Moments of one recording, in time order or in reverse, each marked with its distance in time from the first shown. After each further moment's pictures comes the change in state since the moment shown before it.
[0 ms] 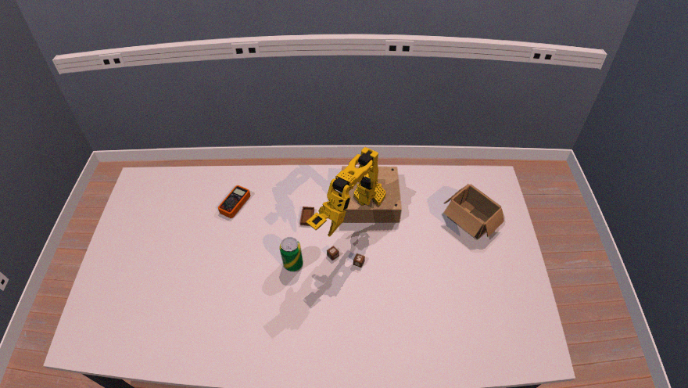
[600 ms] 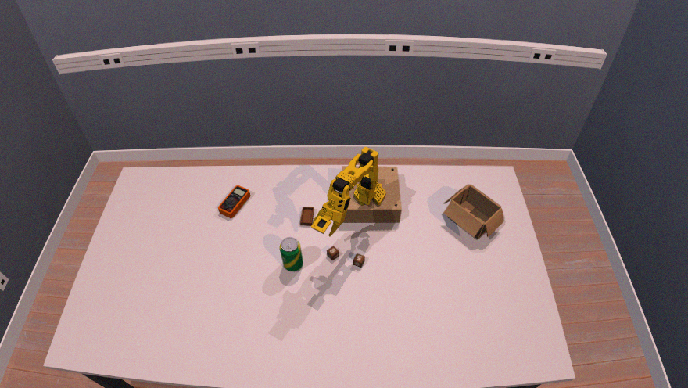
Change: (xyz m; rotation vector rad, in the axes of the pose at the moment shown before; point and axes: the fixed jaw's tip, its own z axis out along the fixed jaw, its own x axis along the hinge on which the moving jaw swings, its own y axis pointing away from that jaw) arm 0.004 -0.001 0.002 0.001 0.000 -0.282
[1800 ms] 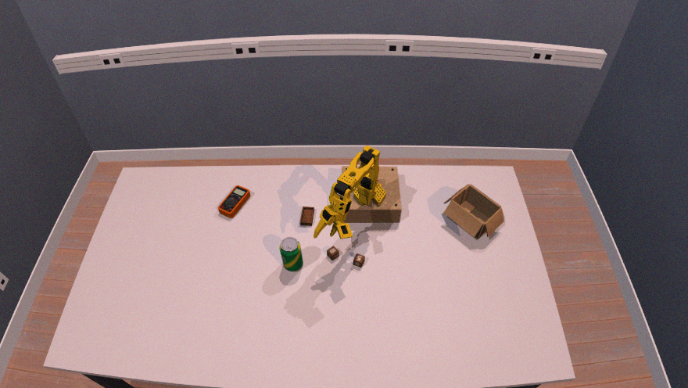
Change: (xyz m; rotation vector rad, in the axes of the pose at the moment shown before) arm 0.025 -0.005 0.017 0.002 0.004 -1.081
